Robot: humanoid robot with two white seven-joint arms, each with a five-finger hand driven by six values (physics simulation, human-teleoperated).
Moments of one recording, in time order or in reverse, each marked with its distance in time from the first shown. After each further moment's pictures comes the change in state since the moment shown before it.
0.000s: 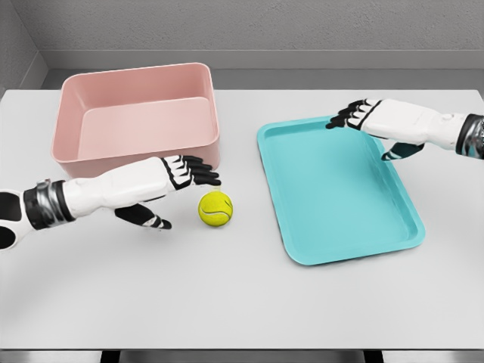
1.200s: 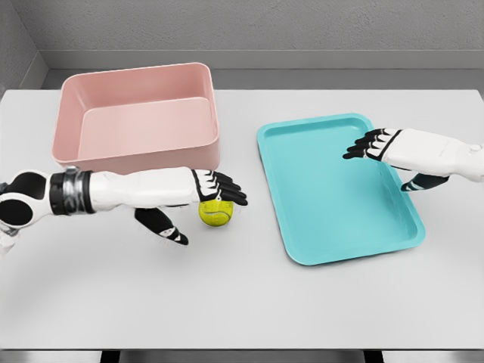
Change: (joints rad) left arm -0.176 -0.060 -0.147 0.041 0.231 -0.001 -0.241; right arm 0.212 -0.145 -0.140 -0.181 -0.065 0.000 0.034
